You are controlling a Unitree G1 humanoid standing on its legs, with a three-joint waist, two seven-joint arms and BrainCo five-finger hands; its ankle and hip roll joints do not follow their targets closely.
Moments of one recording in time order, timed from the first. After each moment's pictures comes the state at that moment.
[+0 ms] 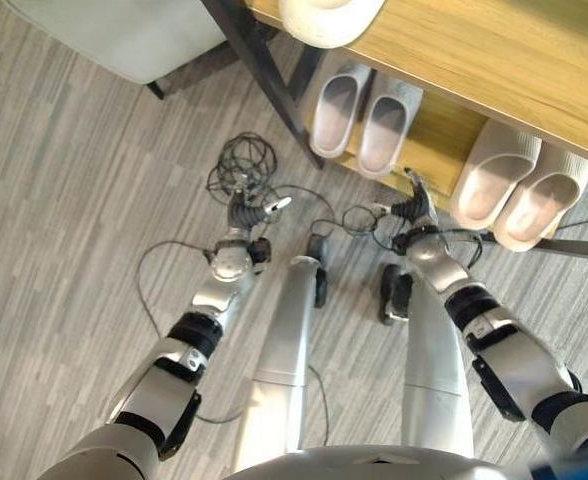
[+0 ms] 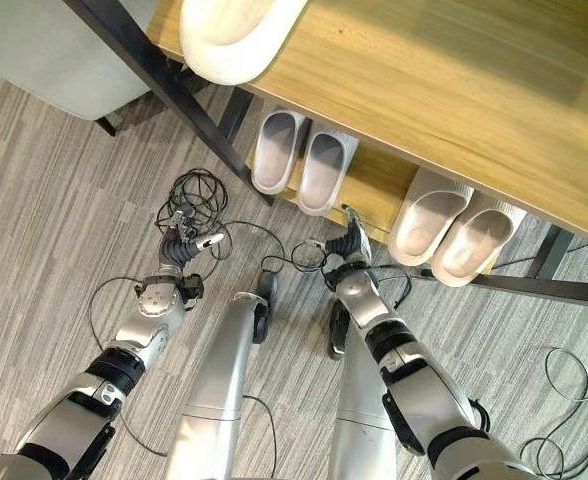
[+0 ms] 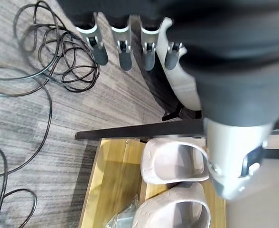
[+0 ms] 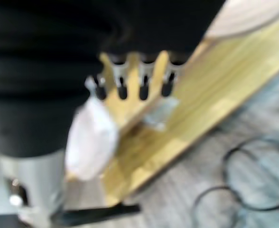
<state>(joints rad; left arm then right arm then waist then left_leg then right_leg) -0.51 0.36 -0.37 0.61 -0.48 -0.24 0.35 -0.69 -0.25 0.36 0.84 -0.01 -0.01 -0.47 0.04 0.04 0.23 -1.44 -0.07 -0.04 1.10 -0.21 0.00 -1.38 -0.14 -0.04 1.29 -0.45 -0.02</state>
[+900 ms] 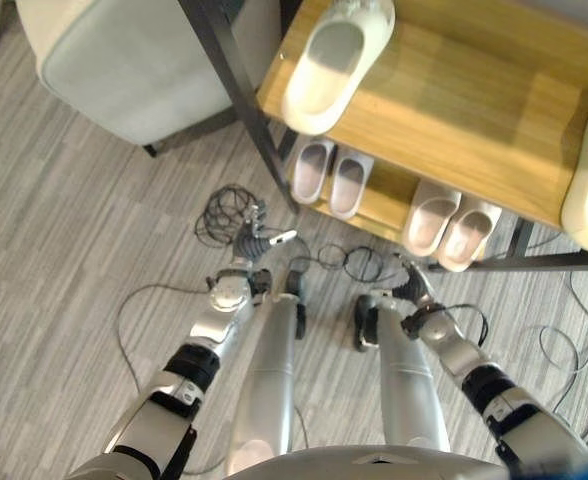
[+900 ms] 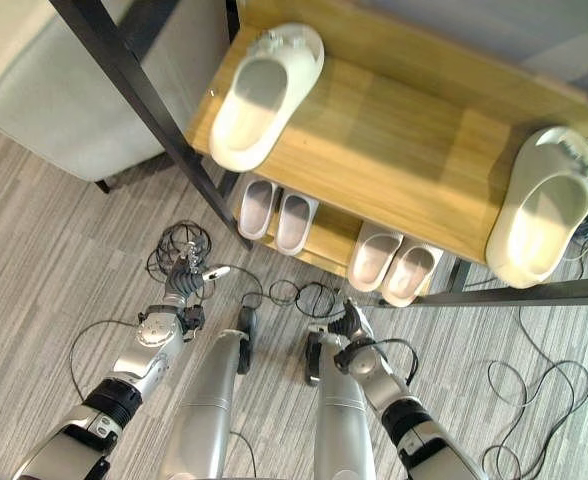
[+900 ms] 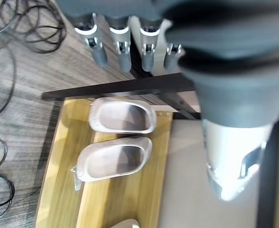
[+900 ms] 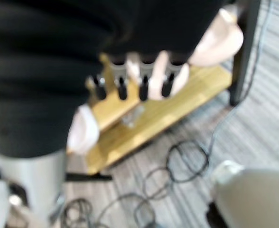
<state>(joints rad) -0.32 0.34 -0.35 0.53 -0.40 -0.22 0.24 -0.25 -0.28 0.45 0.71 -0.11 -0.04 -0.27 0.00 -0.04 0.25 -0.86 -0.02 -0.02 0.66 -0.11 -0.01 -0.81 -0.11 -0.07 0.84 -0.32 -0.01</state>
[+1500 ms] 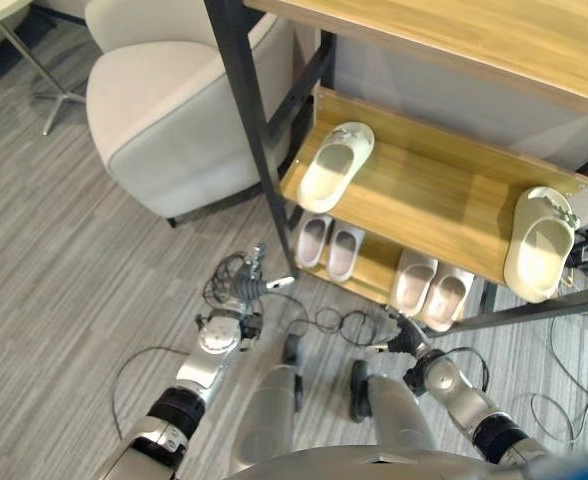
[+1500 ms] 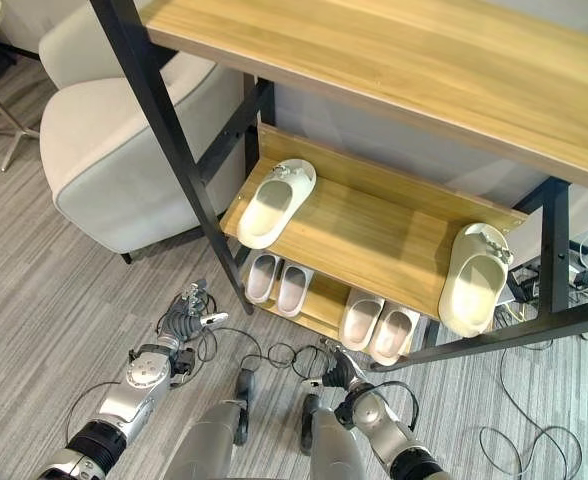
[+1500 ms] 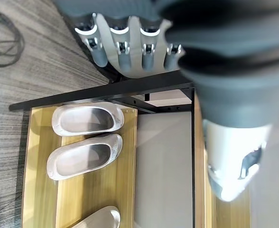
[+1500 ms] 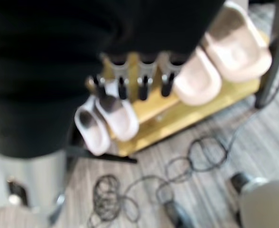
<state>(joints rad) -0.14 0.37 -0.35 0.47 -0.29 -0.20 0.15 -0.08 -0.29 0.48 0.64 -0.16 -0.06 -0.11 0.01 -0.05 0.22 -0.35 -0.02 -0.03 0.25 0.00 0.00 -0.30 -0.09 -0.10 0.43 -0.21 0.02</state>
